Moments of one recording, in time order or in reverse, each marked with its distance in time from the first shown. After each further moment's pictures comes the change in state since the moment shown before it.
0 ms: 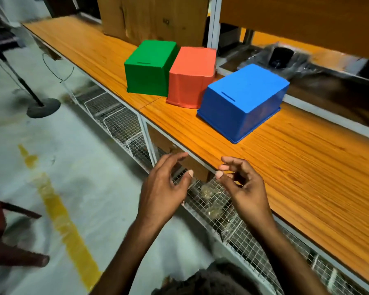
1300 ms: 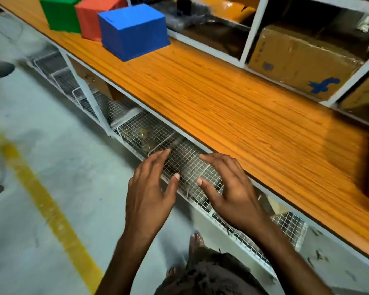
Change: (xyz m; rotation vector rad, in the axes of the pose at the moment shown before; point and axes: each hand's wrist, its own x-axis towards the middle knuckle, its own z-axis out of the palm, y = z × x) left_hand -0.506 0.316 0.297 0.222 0.010 0.046; right_hand -0.440 0.027 -0.501 -0.791 -0.167 -0.344
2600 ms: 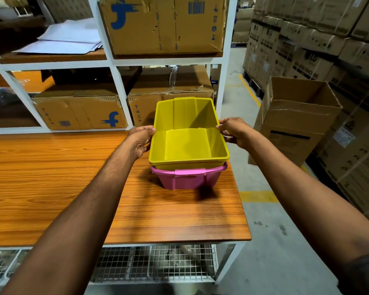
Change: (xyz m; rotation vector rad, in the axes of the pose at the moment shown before) left_hand 0.115 0.479 0.371 -0.817 -0.761 -0.366; right_hand -0.172 0.392 -0.461 0.685 0.666 1.009
